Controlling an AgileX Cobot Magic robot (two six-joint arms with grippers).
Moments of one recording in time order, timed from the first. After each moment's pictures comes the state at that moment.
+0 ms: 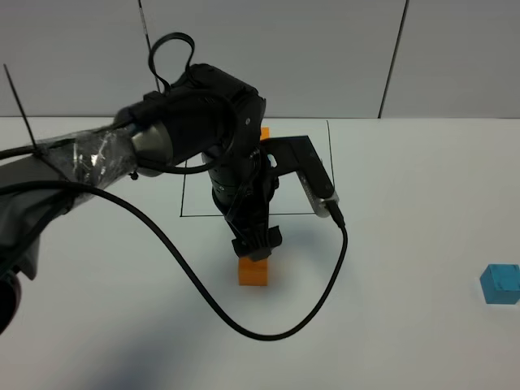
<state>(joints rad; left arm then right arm) -0.63 2.12 -1.78 0.00 1.04 0.59 0.02 0.04 -0.50 -0.21 1.08 0.27</state>
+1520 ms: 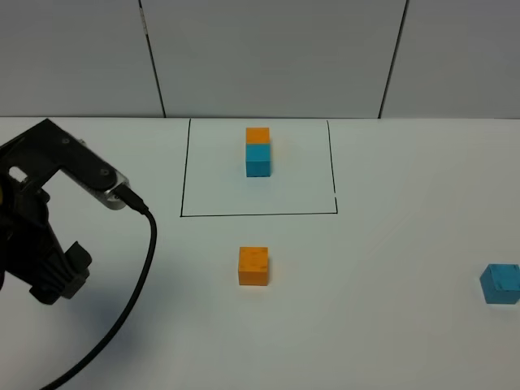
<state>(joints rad) -0.37 1.30 -0.99 0.13 0.89 0.25 0.02 0.04 -0.50 -0.21 1.08 0.27</state>
